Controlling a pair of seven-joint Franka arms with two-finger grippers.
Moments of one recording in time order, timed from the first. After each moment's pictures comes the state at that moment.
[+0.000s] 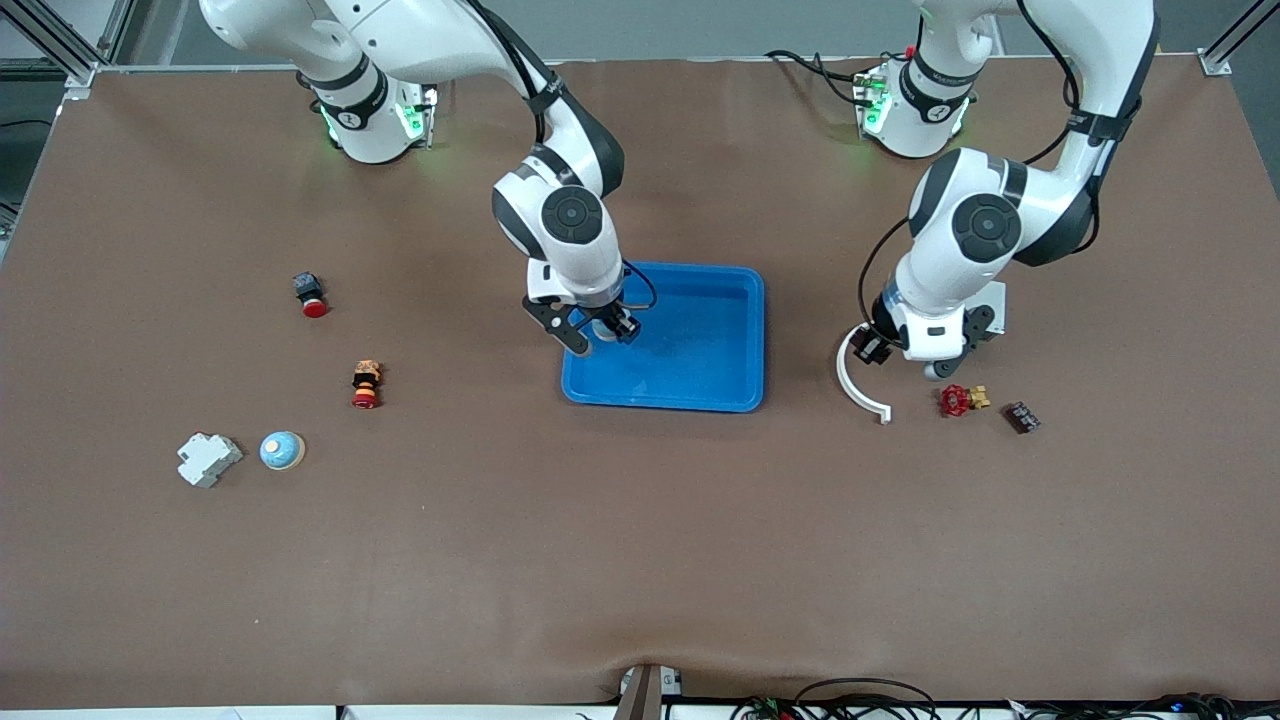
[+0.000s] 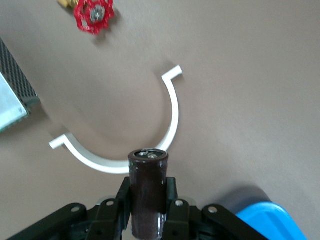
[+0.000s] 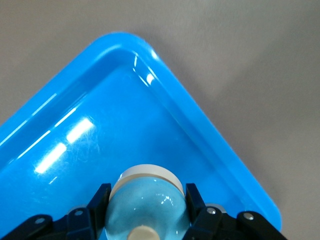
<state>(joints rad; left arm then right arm) -0.03 0.17 -0.35 -2.23 0.03 2.39 -1.24 0.77 0.54 0.03 -1.83 0.06 2.38 1.51</state>
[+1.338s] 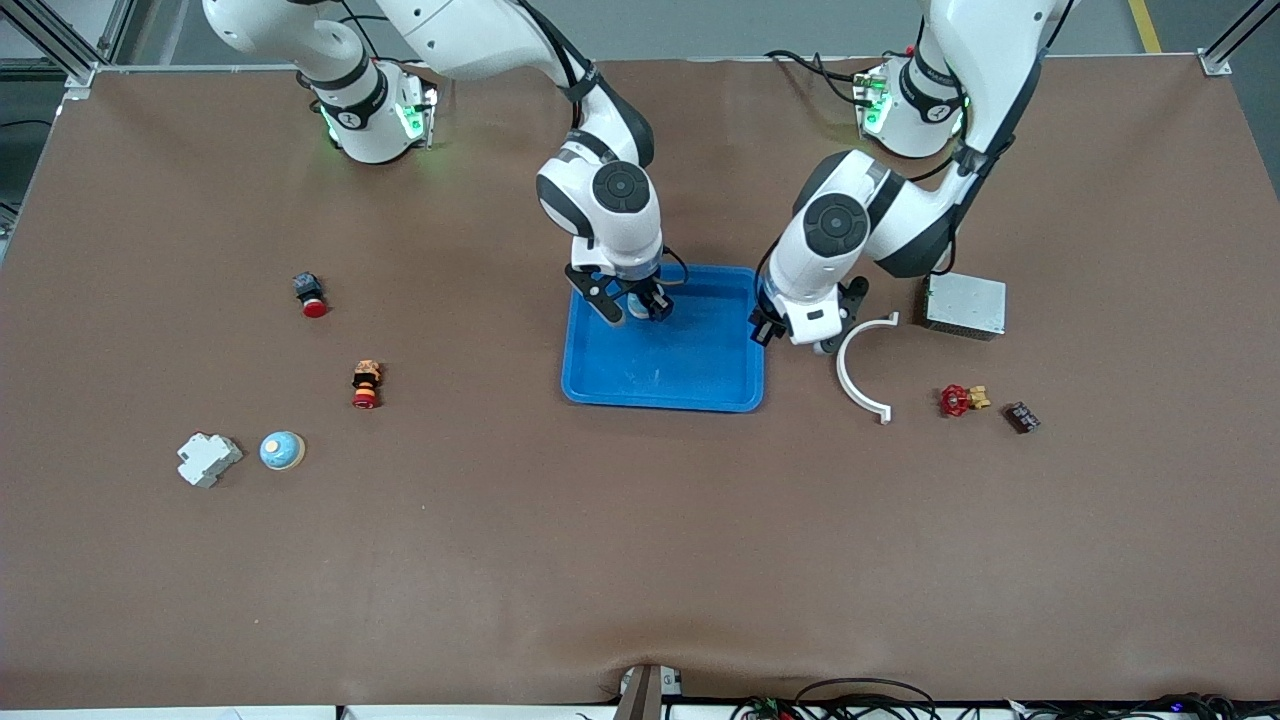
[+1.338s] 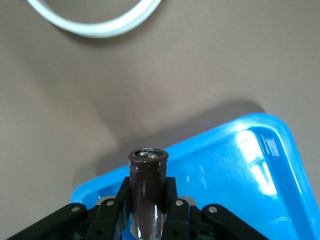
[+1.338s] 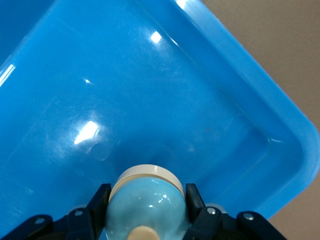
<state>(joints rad) -0.26 0.35 -0.37 -2.12 0.03 2.39 -1.70 0.89 0.61 0.02 -1.83 0.06 2.48 1.73</state>
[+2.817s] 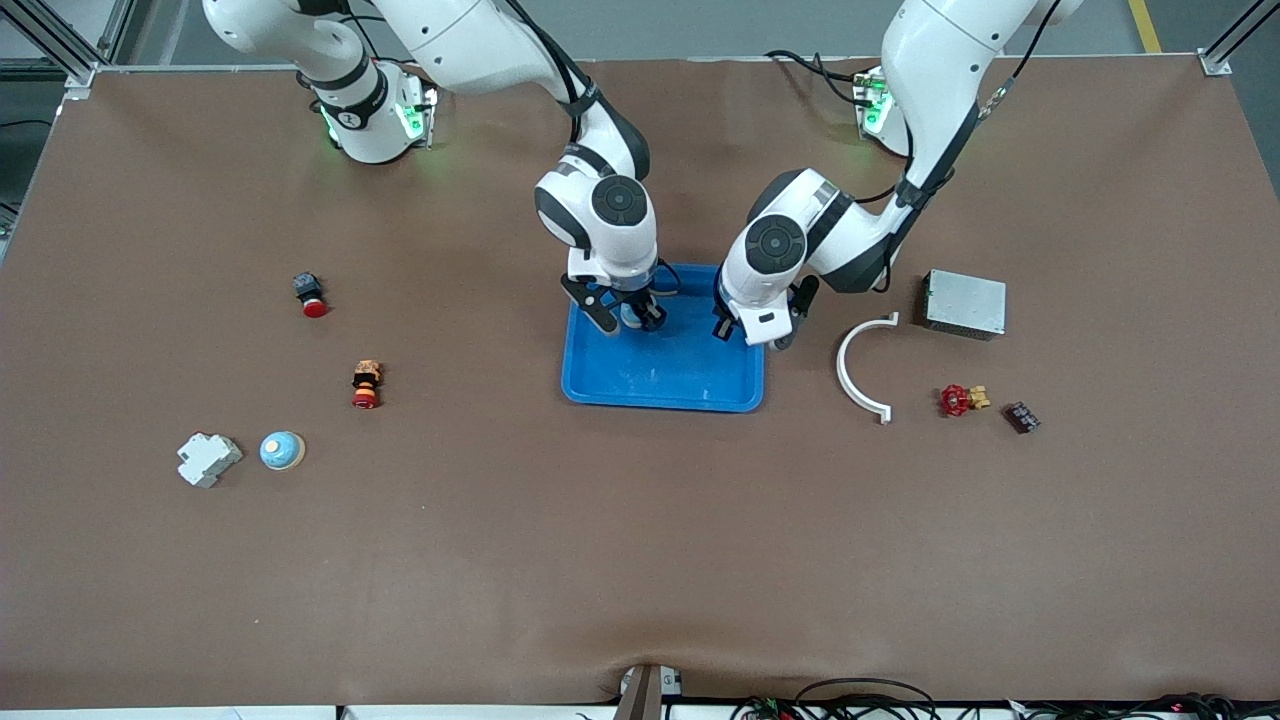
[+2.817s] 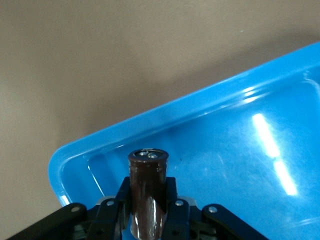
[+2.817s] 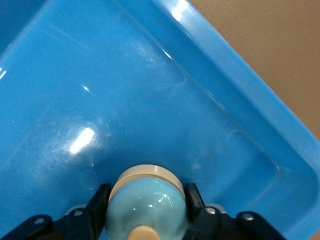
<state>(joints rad) -0.34 0.49 -0.37 -2.05 0.03 2.39 -1.81 0.89 0.64 0.01 -1.83 0.02 2.49 1.74</state>
